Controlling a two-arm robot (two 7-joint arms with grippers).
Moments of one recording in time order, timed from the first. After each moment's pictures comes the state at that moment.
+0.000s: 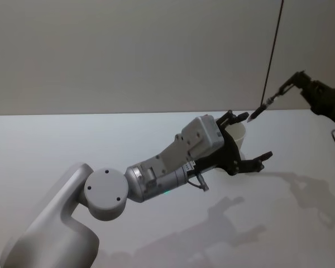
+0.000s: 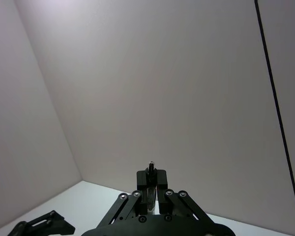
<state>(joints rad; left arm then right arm) -0.39 0.17 0.47 -1.35 0.03 -0.23 -0.64 0.35 0.35 -0.09 -1.23 0.75 0.01 0.81</state>
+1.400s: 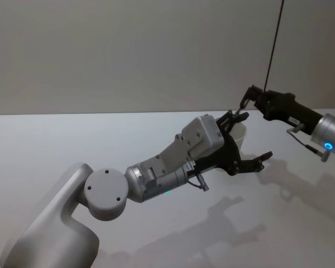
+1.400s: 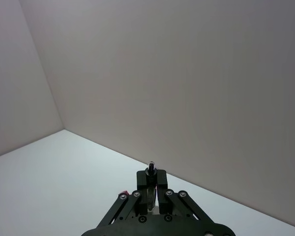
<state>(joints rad) -0.39 0.17 0.47 -1.35 0.03 -0.23 -0.64 0.64 0.25 -0.24 -0.82 0.48 -0.08 0.84</state>
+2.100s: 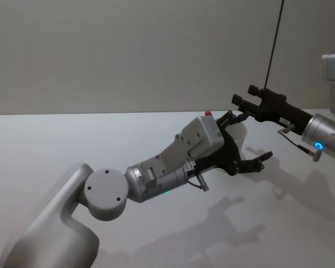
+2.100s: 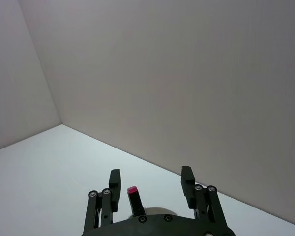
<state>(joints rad) -0.39 0.17 0.47 -1.35 0.03 -0.23 -0.64 0.67 0.23 -0.27 -0.77 0.46 -0.10 0.81</state>
